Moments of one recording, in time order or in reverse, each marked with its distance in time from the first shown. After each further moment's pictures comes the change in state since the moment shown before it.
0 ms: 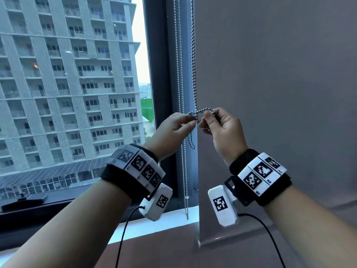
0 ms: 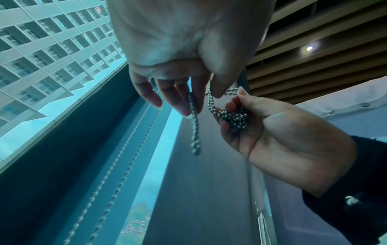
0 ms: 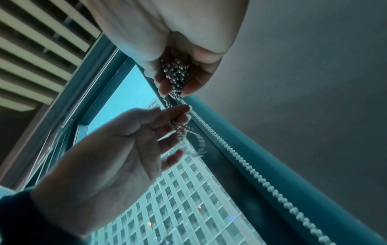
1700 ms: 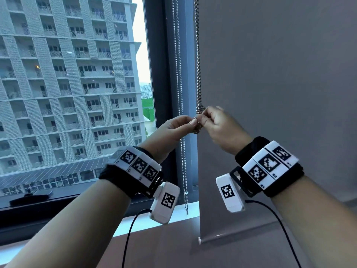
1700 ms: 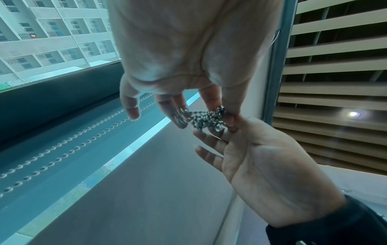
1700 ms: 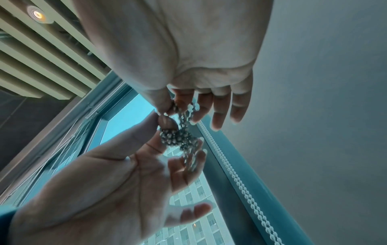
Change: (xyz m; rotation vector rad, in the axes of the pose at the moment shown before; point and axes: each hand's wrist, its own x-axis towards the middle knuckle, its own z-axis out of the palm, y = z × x) left_hand -0.023 0.024 0.001 -0.526 -0.158 -0.221; right_hand 0.007 -0.019 -0.016 -0.508 -0.296 -0.075
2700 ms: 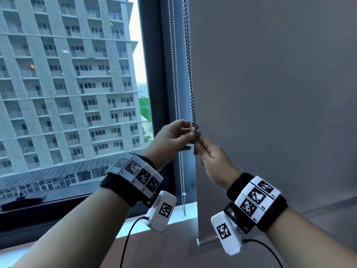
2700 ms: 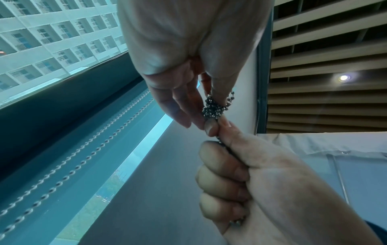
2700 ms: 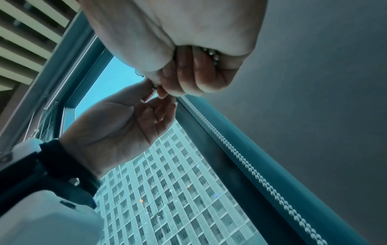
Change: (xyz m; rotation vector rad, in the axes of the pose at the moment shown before) left_hand 0.008 -0.027 -0.001 0.064 0.077 0.028; right_hand -0.050 0.027 0.045 0.391 -0.065 0.133
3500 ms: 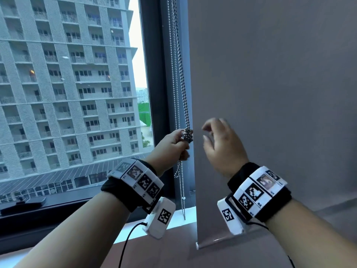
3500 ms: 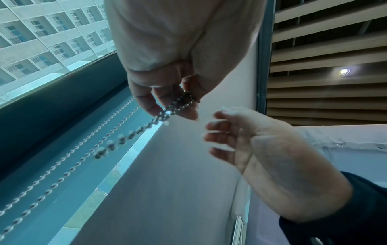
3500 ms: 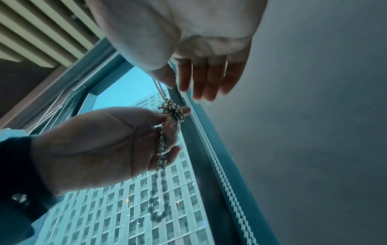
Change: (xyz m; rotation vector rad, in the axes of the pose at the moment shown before) left_hand -0.005 0.001 0.004 0.139 0.046 -0.086; right_hand 0.013 -0.029 -0.023 -0.644 0.339 -0.312
